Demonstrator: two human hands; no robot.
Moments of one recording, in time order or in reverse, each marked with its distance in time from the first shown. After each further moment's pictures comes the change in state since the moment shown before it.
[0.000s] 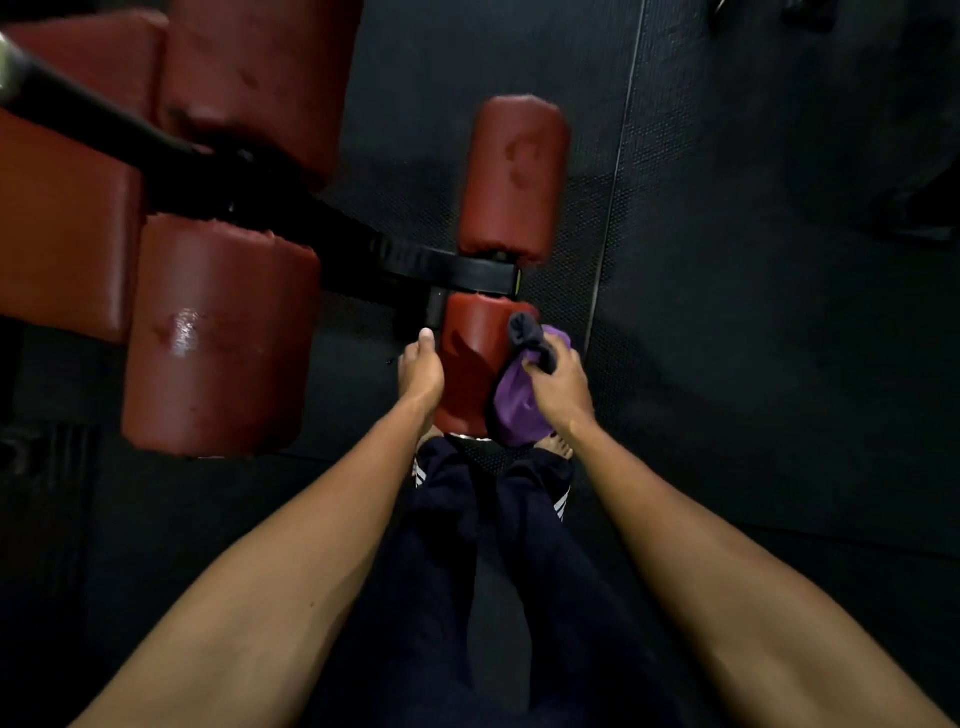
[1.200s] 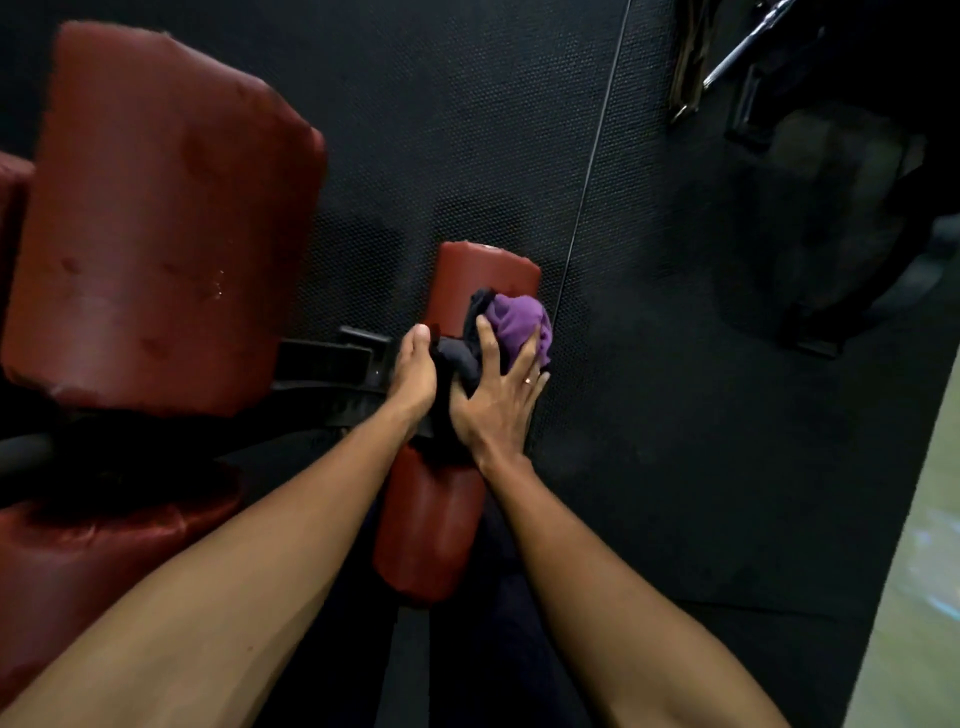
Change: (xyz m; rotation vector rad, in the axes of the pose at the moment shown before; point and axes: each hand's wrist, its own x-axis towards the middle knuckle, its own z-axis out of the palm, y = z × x) left_hand 0.148 0.159 0.067 -0.158 -0.230 0.092; right_hand 0.142 -0.156 0.011 -0.478 0.183 -0.165
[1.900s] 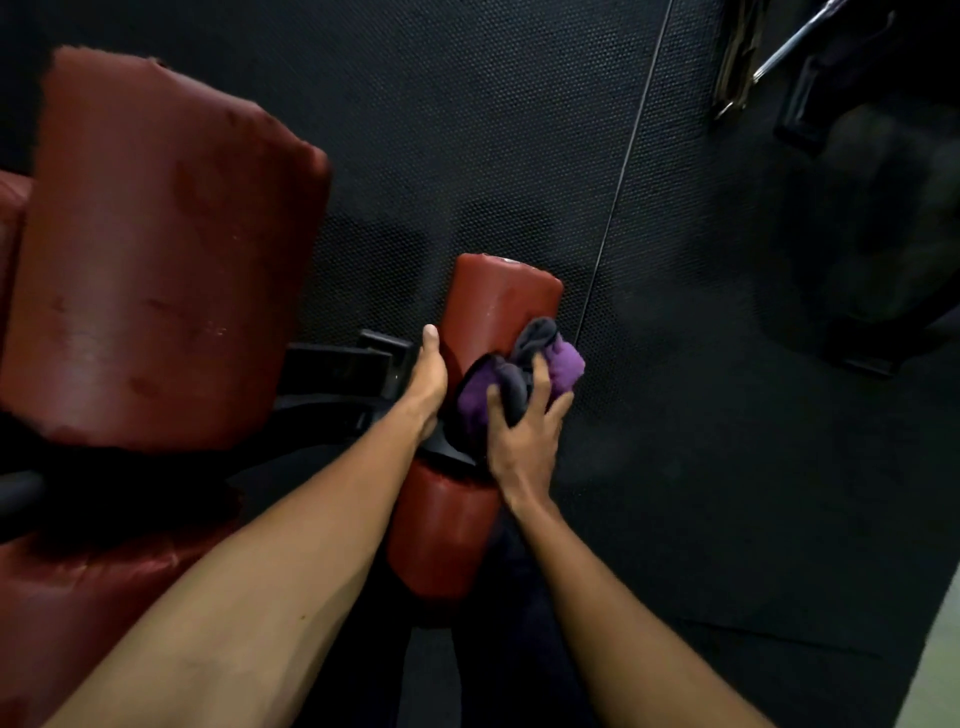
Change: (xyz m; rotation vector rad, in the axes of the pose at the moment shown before) left_hand 0.030 0.005 0.011 -0.294 0.006 -0.261; right_hand -0.004 0.022 -0.004 0.294 -0.026 0.217
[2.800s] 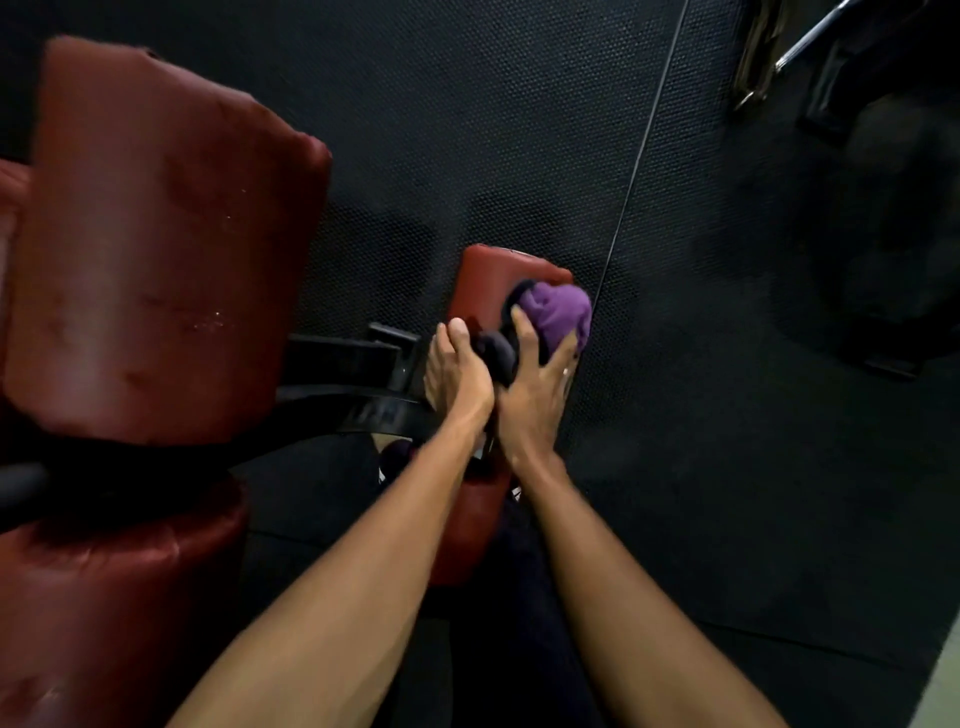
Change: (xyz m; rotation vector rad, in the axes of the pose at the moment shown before) left_hand -0.057 0.009 0.039 0.333 0.335 0.300; right_hand 0.031 -0.034 -0.011 -0.125 -0.006 -0.214
